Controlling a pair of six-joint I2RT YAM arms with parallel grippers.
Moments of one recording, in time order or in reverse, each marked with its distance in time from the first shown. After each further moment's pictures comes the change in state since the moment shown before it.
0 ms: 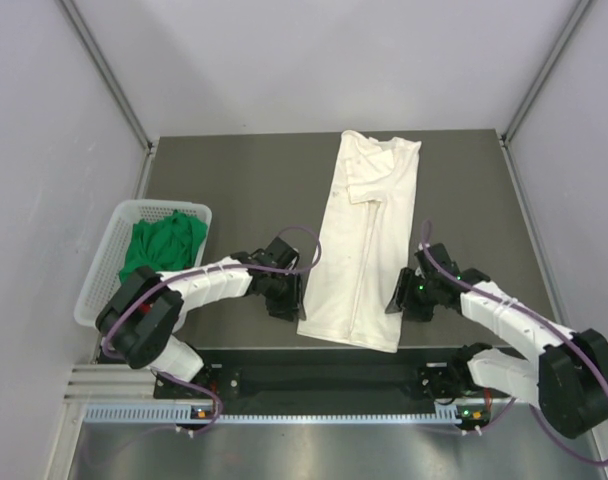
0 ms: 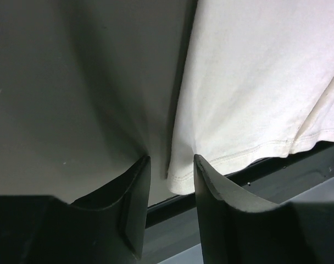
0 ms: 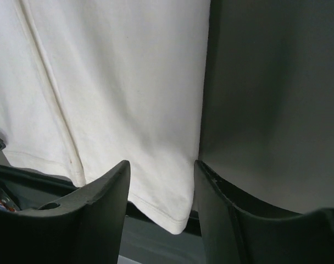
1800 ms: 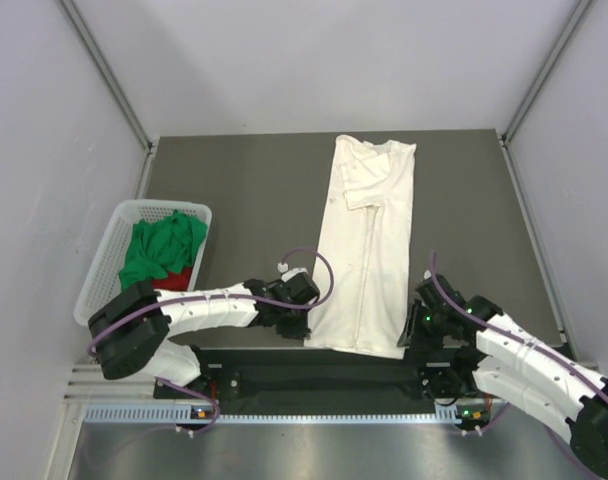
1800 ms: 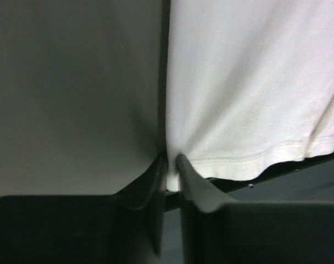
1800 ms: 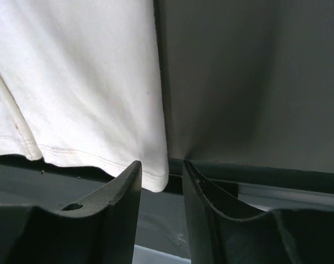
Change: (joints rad) left arm -0.322 -0.088 -0.080 0.039 -0.267 -0.296; right arm 0.186 -0.323 -0.148 -0.228 0.079 0.143
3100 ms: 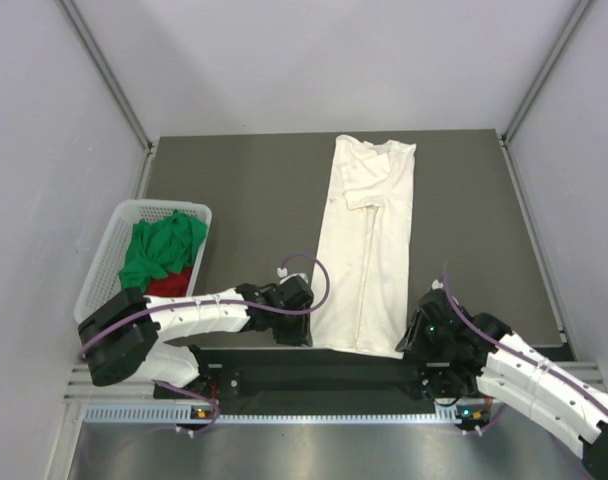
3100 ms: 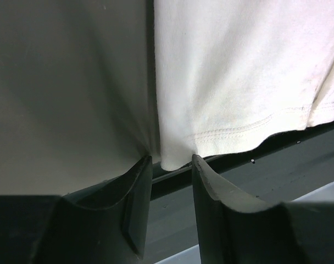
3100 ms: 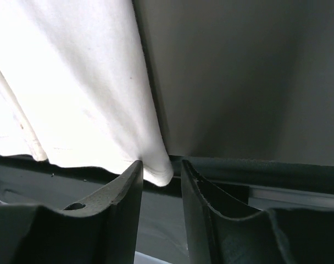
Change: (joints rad) left arm -0.004 -0.069 -0.054 0.011 0.076 0.033; right arm 0.089 -0.203 -0.103 -0.015 0.044 0.199
